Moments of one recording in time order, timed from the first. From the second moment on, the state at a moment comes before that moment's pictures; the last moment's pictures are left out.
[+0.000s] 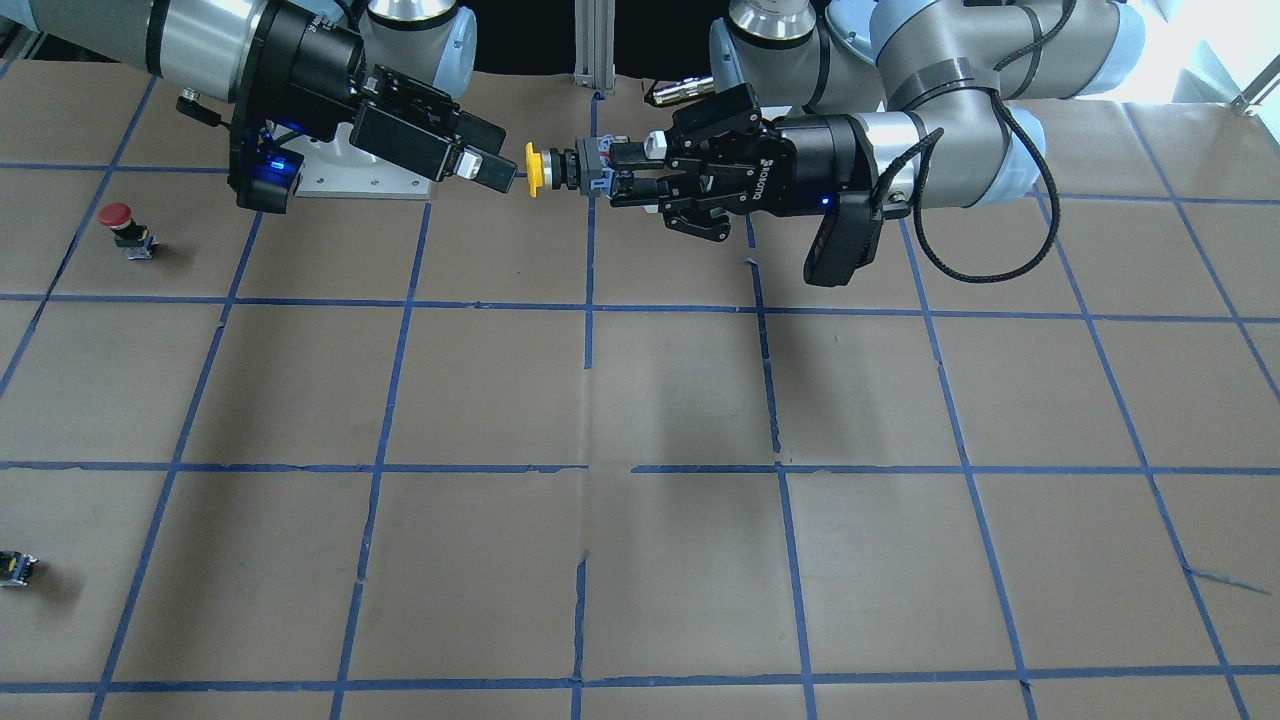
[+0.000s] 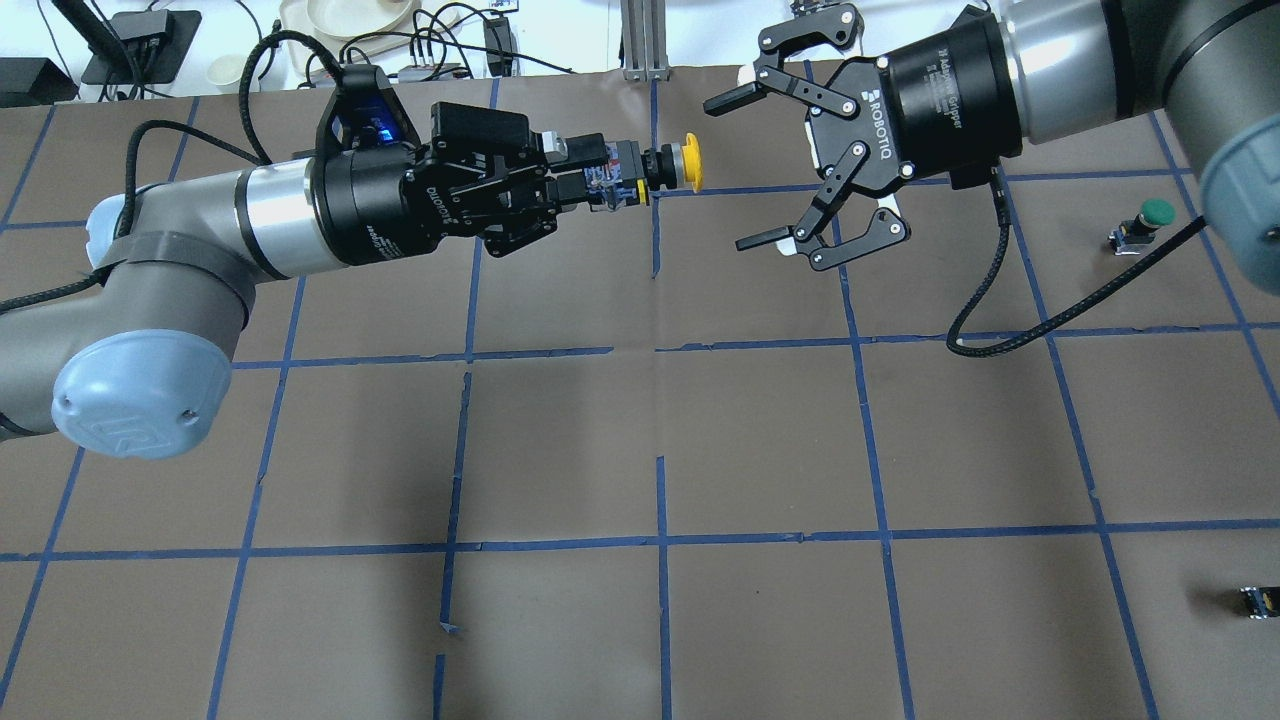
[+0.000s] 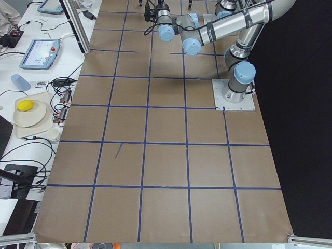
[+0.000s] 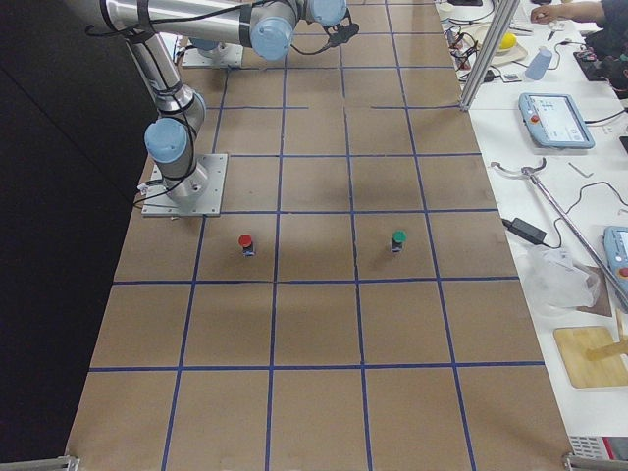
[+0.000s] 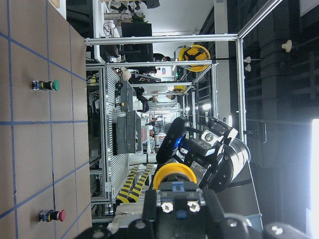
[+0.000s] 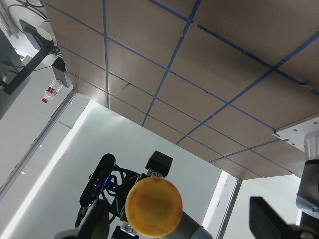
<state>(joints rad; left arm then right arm) -1.45 -1.53 -2.03 -1.36 -0.03 0.24 1.45 -1.67 1.75 -1.52 -0.48 0.89</state>
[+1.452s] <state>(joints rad) -1.45 -1.53 -2.04 -1.36 -0.02 0.24 1.49 -1.61 1.75 -1.52 -0.37 0.95</state>
